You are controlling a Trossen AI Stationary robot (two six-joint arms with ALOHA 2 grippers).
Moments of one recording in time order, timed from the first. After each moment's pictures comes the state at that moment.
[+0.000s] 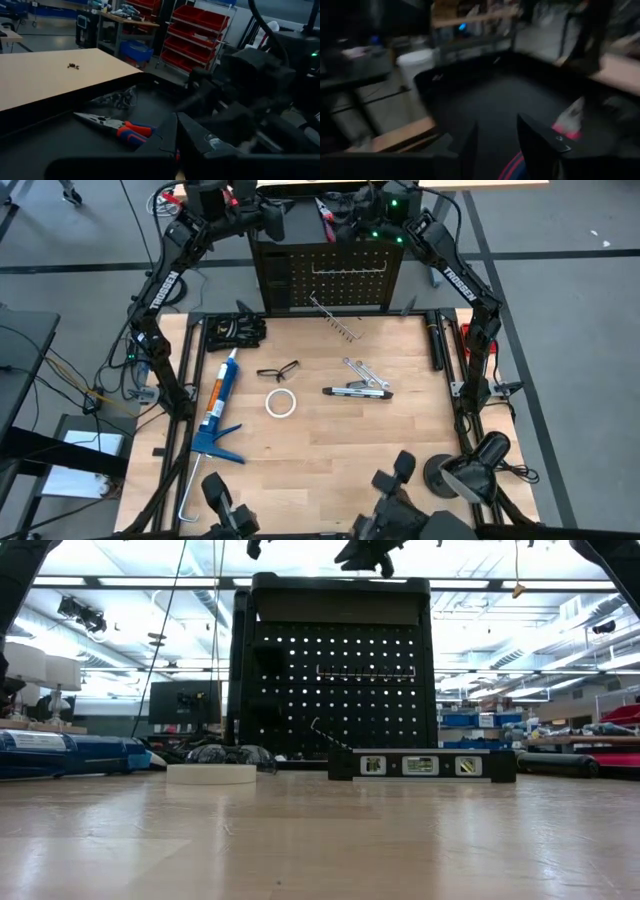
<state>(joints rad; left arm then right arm) 0.80 1.77 2.35 -0.64 0.23 -0.25 -0.71 1.91 2.36 -0.62 -0.18 0.03</state>
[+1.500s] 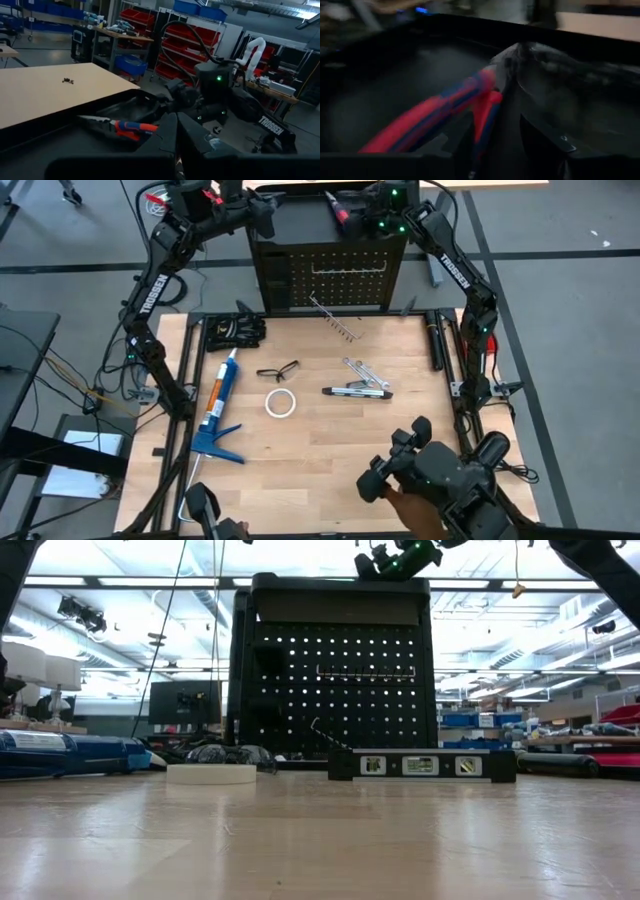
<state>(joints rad) 0.78 1.71 2.35 -0.61 0.24 -0.27 -0.88 2.02 2.36 -0.72 -0.15 0.12</state>
